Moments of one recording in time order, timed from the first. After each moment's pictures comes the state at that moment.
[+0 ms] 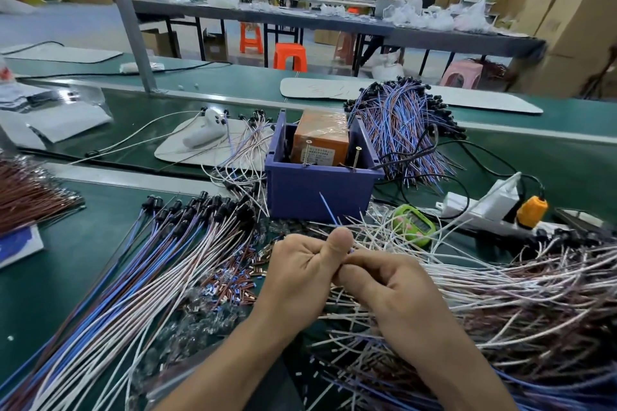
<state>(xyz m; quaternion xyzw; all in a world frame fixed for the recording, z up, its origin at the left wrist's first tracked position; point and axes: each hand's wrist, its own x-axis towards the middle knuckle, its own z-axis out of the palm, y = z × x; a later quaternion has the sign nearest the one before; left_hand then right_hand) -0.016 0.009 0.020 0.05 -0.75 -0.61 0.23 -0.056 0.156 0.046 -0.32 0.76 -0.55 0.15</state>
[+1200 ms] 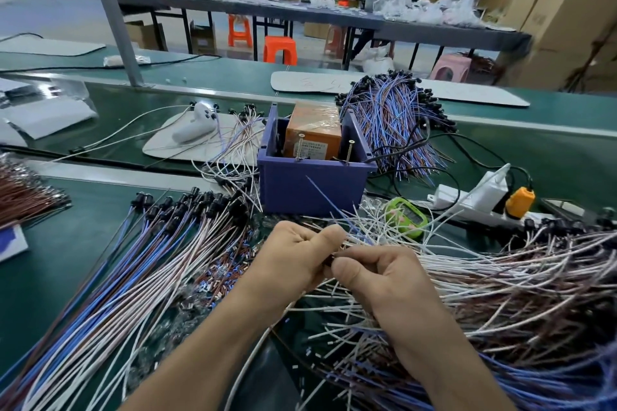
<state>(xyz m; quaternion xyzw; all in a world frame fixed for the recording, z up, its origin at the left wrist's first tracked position) -0.019 -0.003 0.029 0.06 -0.71 -0.70 0.09 -0.051 0.154 0.041 -0.25 0.67 -0.66 0.21</state>
